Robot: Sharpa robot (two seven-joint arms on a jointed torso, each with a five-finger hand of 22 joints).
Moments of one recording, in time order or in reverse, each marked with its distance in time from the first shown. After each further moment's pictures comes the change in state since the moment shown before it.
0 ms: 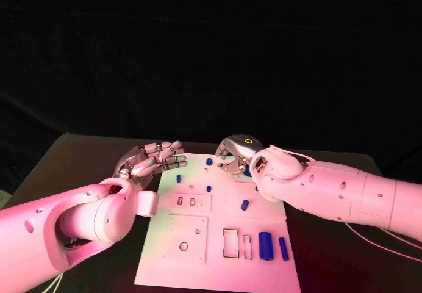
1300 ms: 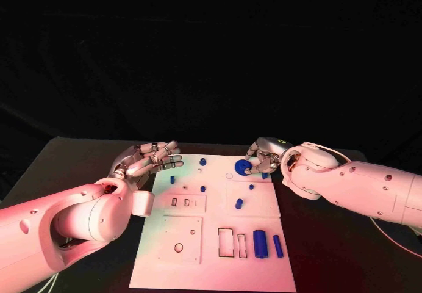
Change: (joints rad) left arm 0.000 0.000 0.000 -0.024 -0.014 0.030 -0.010; left_hand 0.000 0.000 0.003 -0.003 0.000 0.000 0.000 -0.004 0.000 0.000 0.000 0.000 0.000 0.000 0.000 0.000 0.000 0.000 0.000 0.000 0.000 0.000; right arm 0.007 -0.198 0.016 0.069 0.218 0.142 -0.047; right_hand 0.091 0.004 -0.371 0.200 0.085 -0.129 -0.017 0.114 0.047 0.218 -0.034 1.204 1.189 0.000 -0.032 0.207 0.182 -0.031 0.125 -0.025 0.134 0.133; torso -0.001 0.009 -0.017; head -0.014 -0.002
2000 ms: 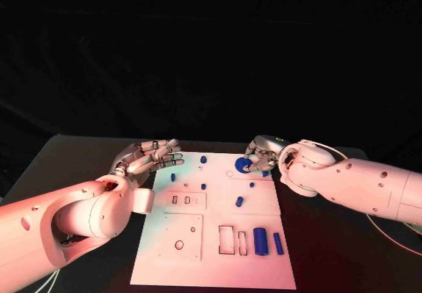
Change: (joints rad) left arm 0.000 0.000 0.000 -0.002 -0.001 0.003 -0.006; left_hand 0.000 0.000 0.000 0.000 0.000 0.000 0.000 0.000 0.000 0.000 0.000 0.000 0.000 0.000 0.000 0.000 0.000 0.000 0.000 0.000 0.000 0.001; right arm -0.001 0.023 0.000 -0.020 0.004 0.012 0.000; right_hand 0.027 0.027 0.003 0.014 0.012 0.027 -0.009 0.039 0.012 0.052 -0.005 0.085 0.028 0.000 0.000 0.021 0.000 -0.015 0.018 0.000 0.025 0.000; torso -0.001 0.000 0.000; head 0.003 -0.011
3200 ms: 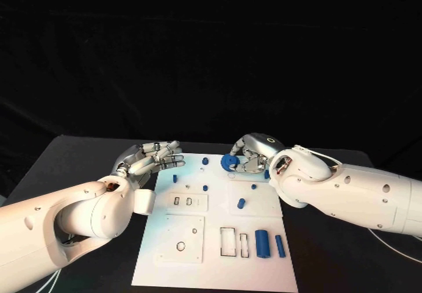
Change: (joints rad) left arm 0.000 -0.001 0.000 -0.008 -0.001 0.006 -0.006; left_hand 0.004 0.004 0.003 -0.003 0.000 0.000 0.000 0.000 0.000 0.000 0.000 -0.004 0.000 0.000 0.000 -0.004 0.000 0.000 0.000 0.000 0.004 0.001; right arm -0.002 -0.004 0.001 0.156 -0.125 -0.167 -0.030; right_hand 0.015 0.015 0.044 -0.006 0.068 0.064 -0.018 -0.001 0.009 0.025 -0.014 0.057 0.000 0.000 -0.008 0.009 0.000 -0.010 0.003 -0.011 0.046 0.000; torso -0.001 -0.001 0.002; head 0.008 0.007
